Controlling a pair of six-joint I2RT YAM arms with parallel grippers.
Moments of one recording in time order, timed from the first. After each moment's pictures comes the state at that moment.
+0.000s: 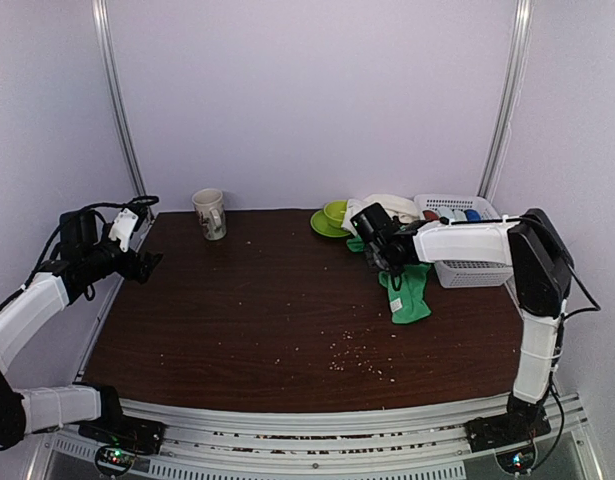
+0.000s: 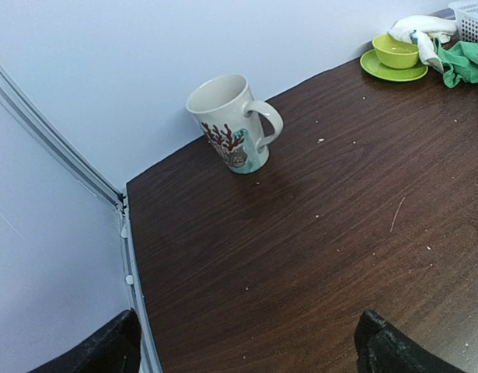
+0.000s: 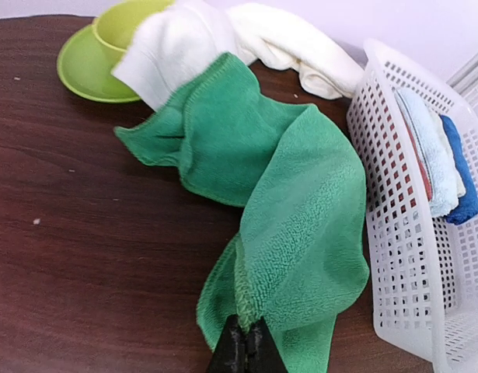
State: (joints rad) left arm 0.03 1.01 0.72 -0.18 0.25 0.48; right arm 0.68 1.96 1.41 -0.38 0.70 0.33
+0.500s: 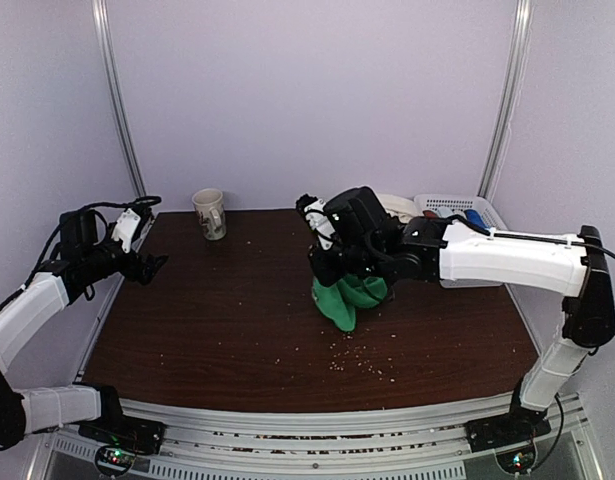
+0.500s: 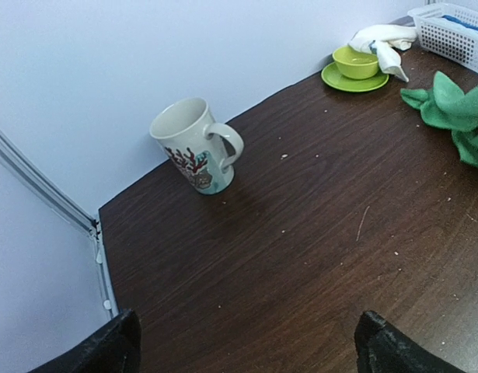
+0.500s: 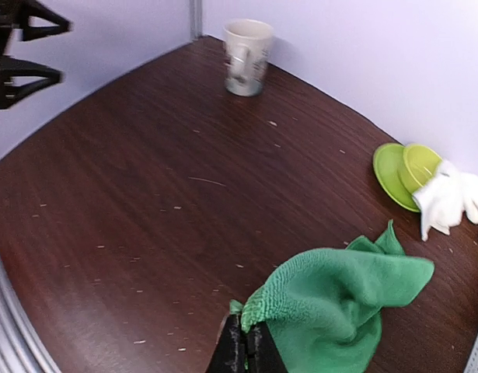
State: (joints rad) left arm 0.03 1.01 0.73 -0.18 0.36 0.50; right arm 1.02 1.69 1.45 -0.36 0.35 0.13
